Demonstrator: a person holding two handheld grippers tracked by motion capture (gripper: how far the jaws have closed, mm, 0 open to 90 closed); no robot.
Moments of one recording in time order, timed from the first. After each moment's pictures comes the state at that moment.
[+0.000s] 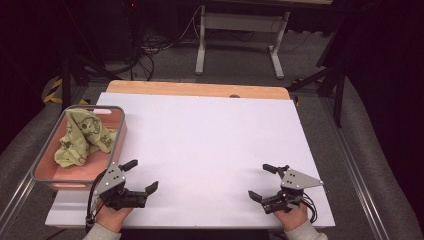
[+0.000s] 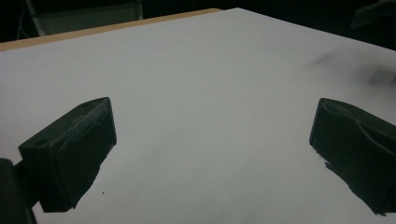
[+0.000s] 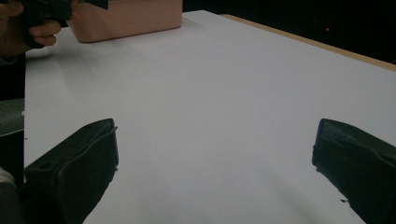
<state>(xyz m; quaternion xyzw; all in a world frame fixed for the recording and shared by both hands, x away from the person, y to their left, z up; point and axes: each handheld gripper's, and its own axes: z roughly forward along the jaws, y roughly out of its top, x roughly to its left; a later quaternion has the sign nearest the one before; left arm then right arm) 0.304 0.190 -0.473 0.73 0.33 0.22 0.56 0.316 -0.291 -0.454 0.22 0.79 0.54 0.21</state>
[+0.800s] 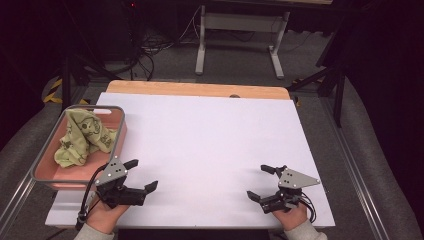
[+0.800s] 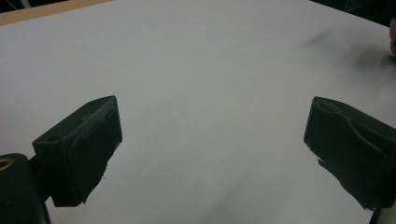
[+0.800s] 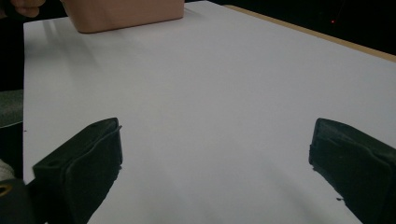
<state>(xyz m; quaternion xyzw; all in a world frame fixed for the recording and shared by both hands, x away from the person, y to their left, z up) 0.304 0.190 -0.441 0.77 0.34 0.18 0.51 0.318 -0.288 -0.456 0.21 0.80 0.52 0.20</state>
